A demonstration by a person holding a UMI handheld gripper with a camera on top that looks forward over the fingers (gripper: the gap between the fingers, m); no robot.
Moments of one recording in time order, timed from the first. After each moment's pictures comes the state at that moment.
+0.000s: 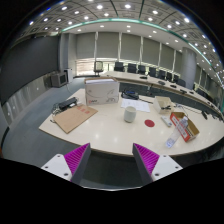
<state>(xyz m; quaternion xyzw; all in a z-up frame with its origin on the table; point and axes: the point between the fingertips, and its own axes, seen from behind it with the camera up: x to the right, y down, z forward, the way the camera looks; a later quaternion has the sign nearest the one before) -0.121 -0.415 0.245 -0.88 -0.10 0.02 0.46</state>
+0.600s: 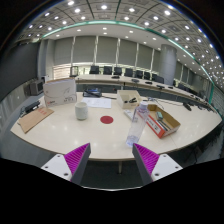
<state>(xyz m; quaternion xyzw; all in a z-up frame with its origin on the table) 0.138 -0.349 0.172 -0.87 -0.01 -0.05 0.49</state>
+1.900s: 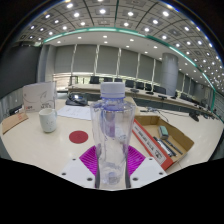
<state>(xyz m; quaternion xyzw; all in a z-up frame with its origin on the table) 0.270 -0.126 0.094 -0.83 -0.03 -0.05 0.55</state>
